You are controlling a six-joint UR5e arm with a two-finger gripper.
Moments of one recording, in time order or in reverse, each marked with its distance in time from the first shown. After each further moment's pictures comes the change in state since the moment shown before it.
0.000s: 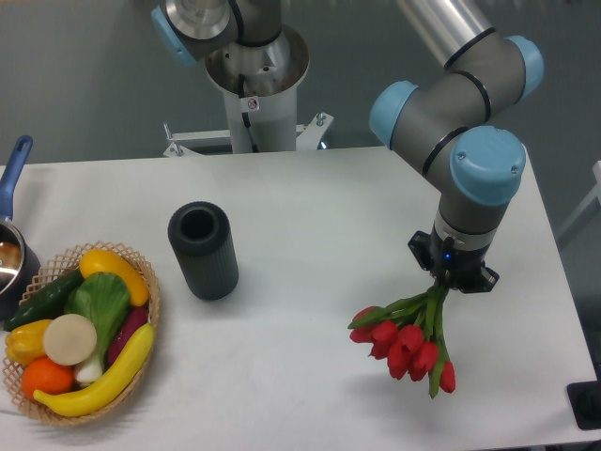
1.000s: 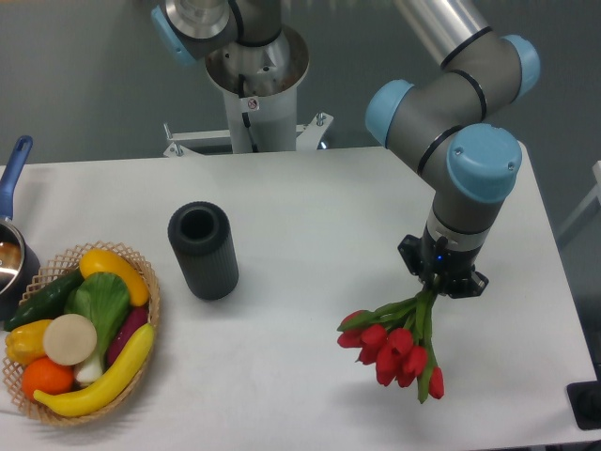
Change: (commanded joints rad) arm 0.003 0.025 -0.026 0.009 -0.191 -0.018
